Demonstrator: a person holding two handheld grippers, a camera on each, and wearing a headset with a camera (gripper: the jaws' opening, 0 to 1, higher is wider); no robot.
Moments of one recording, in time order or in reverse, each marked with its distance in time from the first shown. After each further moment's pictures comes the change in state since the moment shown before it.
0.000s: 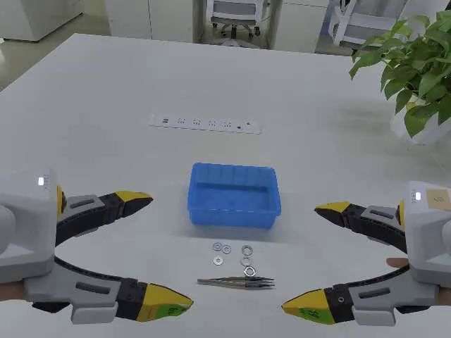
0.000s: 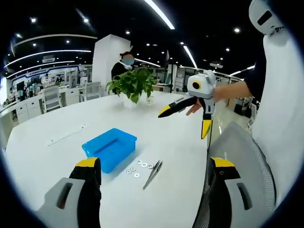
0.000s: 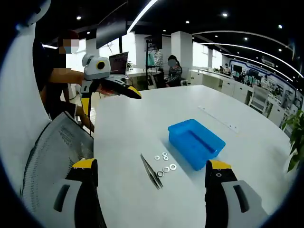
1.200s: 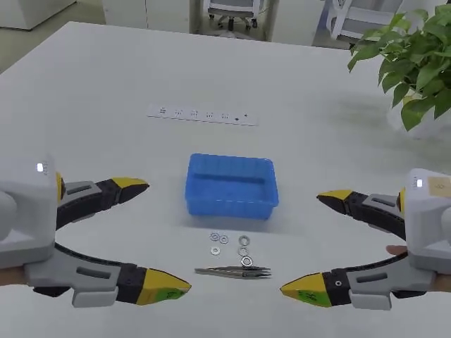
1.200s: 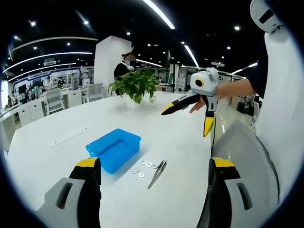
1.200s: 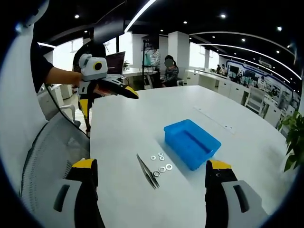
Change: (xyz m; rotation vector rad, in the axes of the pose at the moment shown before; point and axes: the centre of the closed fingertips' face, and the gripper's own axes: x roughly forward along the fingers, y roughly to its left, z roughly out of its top) left arm 0.001 0.005 0.000 0.027 0.001 0.012; right arm -0.002 -0.001 0.004 -0.008 0.004 -0.032
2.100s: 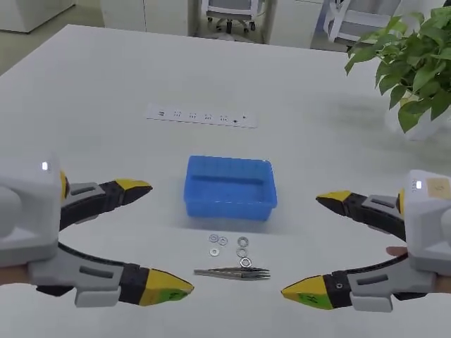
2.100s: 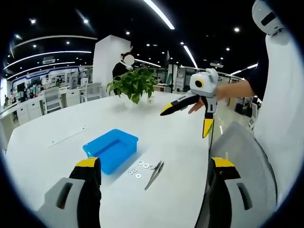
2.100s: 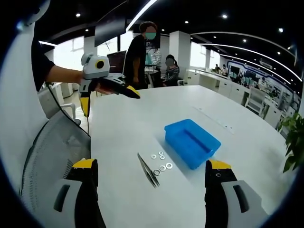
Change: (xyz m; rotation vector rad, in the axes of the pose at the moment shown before) left arm 0.003 -0.004 0.002 -0.010 0.002 -0.022; right arm -0.002 -0.001 -0.003 -0.008 0.010 -0.001
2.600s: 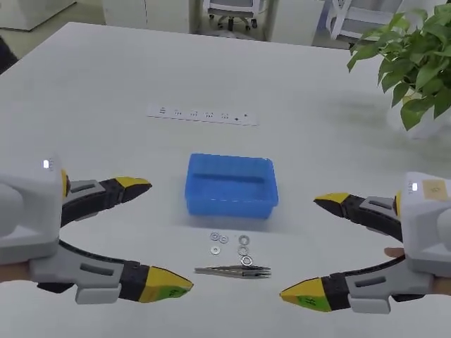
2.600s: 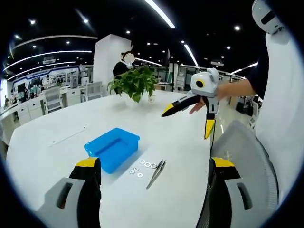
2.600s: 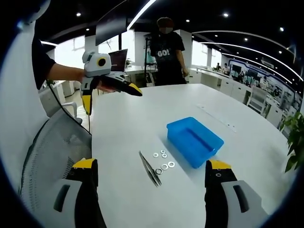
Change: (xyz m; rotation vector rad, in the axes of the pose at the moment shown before) left arm 0.001 0.003 -0.002 0.001 0.010 0.009; right arm 0.005 0.002 -0.007 -0.001 0.013 0.021
